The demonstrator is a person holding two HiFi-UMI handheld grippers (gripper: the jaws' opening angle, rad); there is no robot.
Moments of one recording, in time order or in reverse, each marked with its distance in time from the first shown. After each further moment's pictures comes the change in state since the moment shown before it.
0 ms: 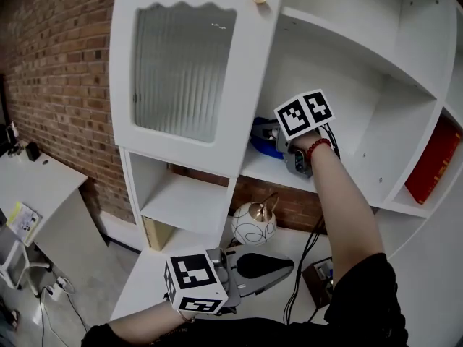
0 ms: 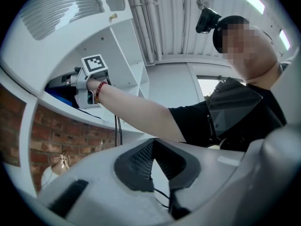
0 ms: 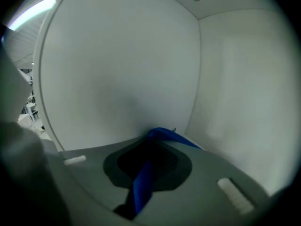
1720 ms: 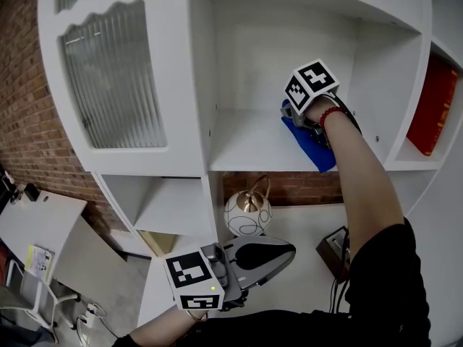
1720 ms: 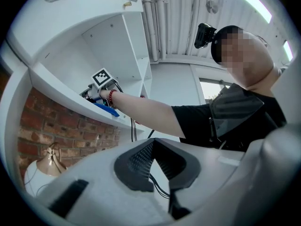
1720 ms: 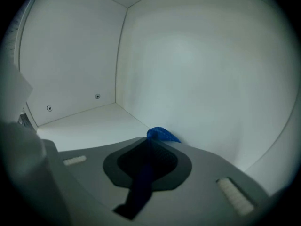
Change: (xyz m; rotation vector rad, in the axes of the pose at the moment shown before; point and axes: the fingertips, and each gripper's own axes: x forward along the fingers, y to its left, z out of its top) left arm 0.027 0.030 -0.017 -0.065 0.015 -0.034; right arm -0.075 -0.159 -0.084 0.135 0.184 -0.413
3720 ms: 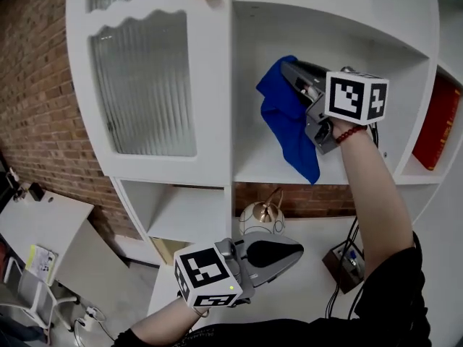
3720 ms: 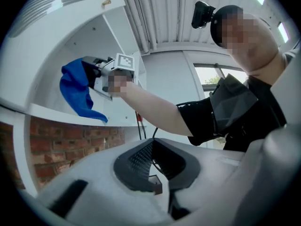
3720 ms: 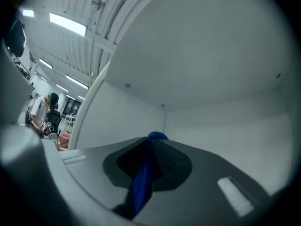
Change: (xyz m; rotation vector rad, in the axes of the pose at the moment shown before) left arm -0.017 0.004 0.016 0.146 0.115 0.015; right arm -0.164 0.097 0.140 -0.024 -0.911 0.221
